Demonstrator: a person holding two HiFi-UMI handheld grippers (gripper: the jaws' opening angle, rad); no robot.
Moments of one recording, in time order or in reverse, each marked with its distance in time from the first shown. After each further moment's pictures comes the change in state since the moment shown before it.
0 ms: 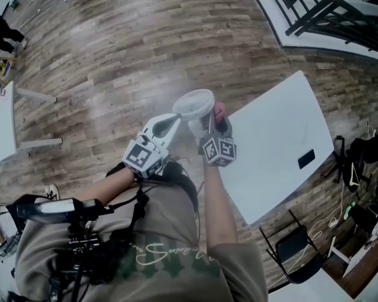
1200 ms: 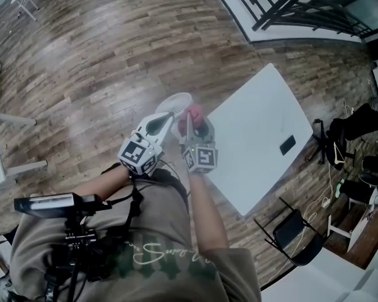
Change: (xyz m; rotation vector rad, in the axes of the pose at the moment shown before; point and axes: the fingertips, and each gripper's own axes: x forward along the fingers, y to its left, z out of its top) left arm 0.048 -0.017 -0.006 -0.018 -0.023 -0.152; right arm -0.018 0.036 0.056 -0.256 -0.114 0.007
